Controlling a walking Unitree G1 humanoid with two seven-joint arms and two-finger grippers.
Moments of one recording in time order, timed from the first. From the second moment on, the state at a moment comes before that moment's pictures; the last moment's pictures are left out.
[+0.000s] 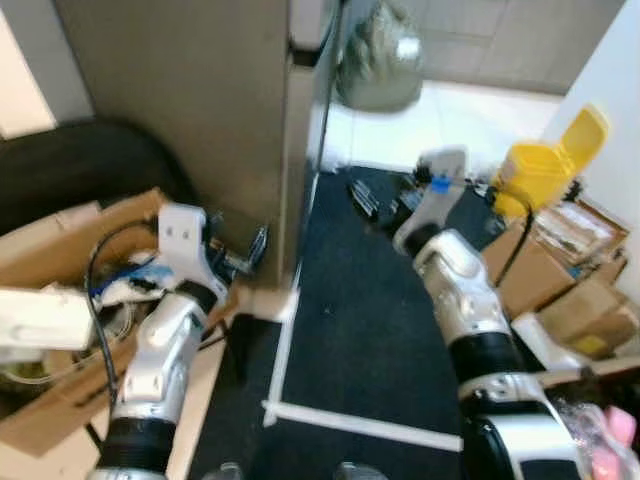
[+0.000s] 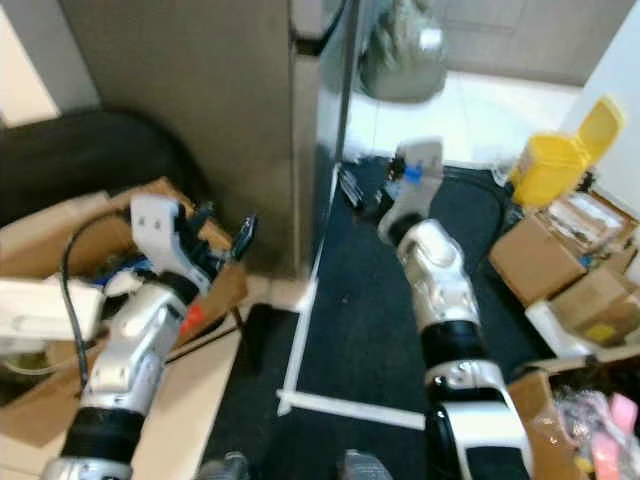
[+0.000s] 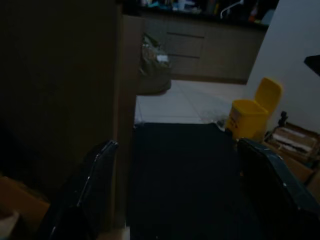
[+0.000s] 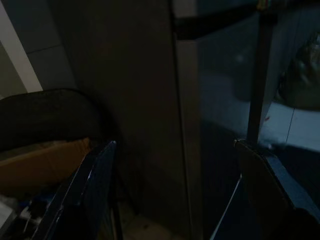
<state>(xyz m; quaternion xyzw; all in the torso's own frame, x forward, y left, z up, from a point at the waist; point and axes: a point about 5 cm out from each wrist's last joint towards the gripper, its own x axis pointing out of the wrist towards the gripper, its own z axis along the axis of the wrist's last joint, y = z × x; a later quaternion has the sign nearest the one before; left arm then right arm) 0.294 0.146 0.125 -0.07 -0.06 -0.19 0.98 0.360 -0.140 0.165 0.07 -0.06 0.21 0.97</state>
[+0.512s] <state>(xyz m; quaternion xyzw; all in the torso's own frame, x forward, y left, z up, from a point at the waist) 0.295 0.142 0.128 -0.08 -0.07 -0.21 0.97 0.361 -0.145 0.166 0.08 -0.06 0.20 0.97</state>
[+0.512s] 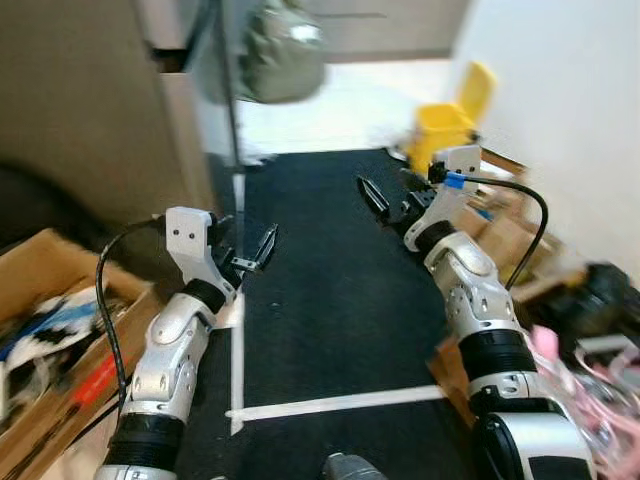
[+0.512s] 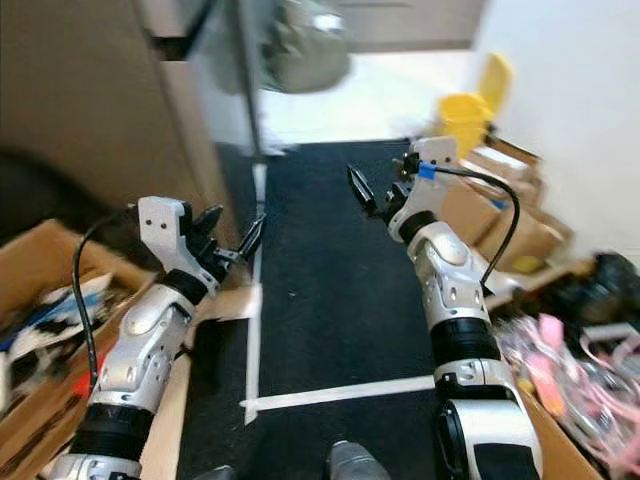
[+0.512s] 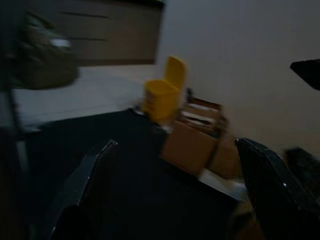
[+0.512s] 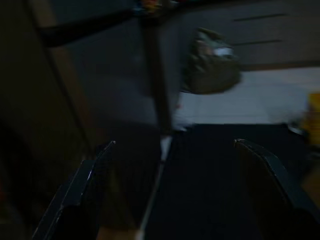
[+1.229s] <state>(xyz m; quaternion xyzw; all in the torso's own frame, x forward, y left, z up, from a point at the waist) 0.296 0.149 0.123 -0.10 -0.07 -0.19 0.97 0.355 -0.137 0.156 0.01 -0.06 0.24 0.97</state>
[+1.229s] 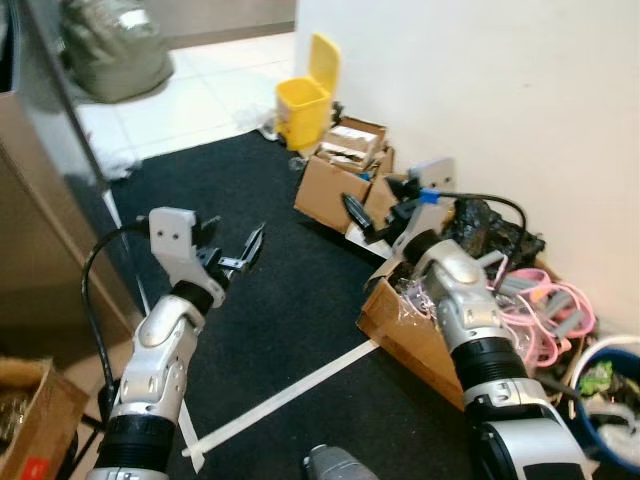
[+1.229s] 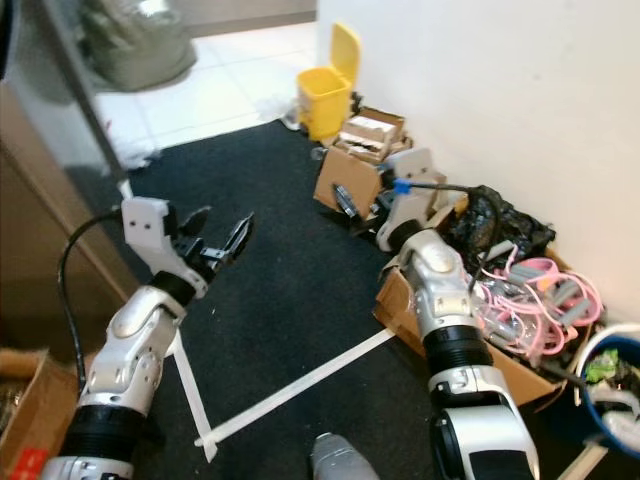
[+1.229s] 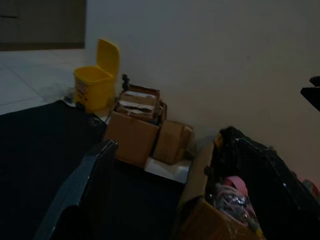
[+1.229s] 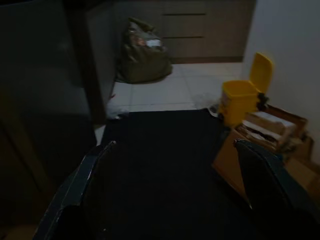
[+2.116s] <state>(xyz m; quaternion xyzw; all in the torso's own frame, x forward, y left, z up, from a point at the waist) 0.298 0.148 0.124 -0.09 -0.07 -0.18 0.98 0.355 -0.145 0.156 0.00 -0.07 0.23 0.97</state>
